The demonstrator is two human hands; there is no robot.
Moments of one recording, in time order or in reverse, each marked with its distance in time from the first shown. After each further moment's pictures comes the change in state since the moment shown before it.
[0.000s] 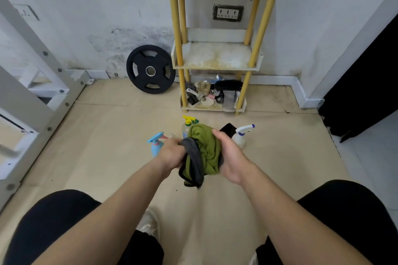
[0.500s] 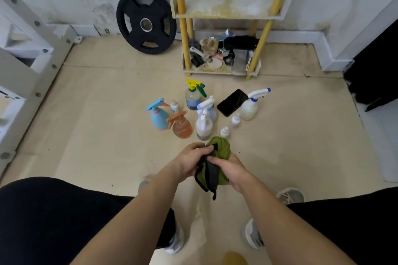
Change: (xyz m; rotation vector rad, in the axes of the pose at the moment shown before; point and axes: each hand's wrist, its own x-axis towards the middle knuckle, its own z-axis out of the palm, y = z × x) left_hand 0.033 -0.109 0.059 -0.333 -0.220 -0.406; right_hand 0.062 0.147 -0.047 -0.161 0.185 0.168
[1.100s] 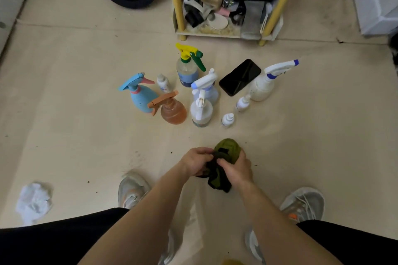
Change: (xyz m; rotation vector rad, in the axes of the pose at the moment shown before) left_hand 0.141 -0.065 0.004 0.288 0.020 -0.134; right_hand 0.125 0.089 -0.039 -0.436 0.348 0.200
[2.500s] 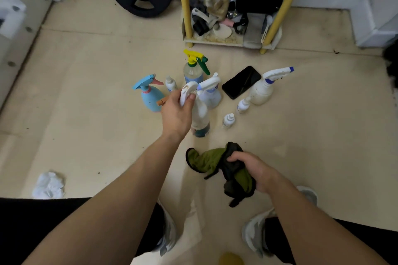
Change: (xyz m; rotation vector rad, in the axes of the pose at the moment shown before) left_hand -0.060 0.085 -0.050 0.056 0.720 0.703; right_hand -0.070 -0.040 -0.075 0.312 -0.492 0.070
